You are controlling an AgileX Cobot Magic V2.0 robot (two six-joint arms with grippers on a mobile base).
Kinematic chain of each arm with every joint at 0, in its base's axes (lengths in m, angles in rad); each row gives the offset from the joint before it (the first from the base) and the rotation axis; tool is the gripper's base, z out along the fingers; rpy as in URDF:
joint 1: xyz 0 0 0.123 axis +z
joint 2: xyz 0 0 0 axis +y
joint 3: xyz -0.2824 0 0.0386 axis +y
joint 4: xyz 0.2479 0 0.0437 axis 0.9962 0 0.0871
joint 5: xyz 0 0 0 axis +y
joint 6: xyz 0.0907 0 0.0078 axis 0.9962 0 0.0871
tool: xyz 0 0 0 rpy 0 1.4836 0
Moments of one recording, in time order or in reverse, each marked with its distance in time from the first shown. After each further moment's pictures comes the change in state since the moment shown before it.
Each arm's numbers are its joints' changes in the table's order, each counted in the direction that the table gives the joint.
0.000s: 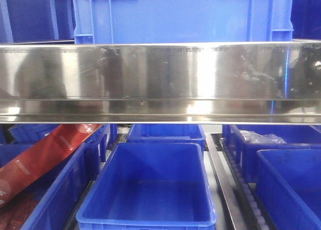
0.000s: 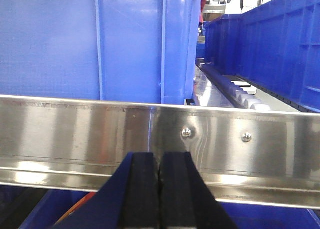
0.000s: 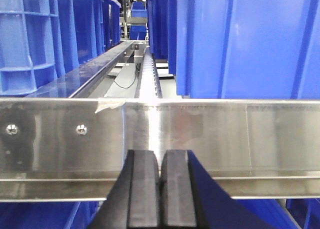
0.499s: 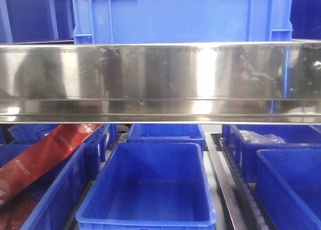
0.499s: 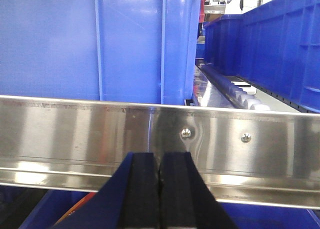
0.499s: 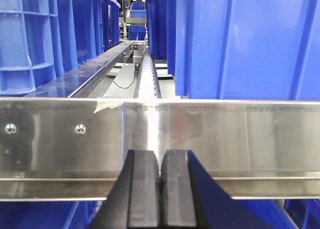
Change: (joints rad) left arm 0.000 0.000 0.000 0.000 0.000 0.000; right arm 0.000 0.000 0.000 -0.008 0.000 0.000
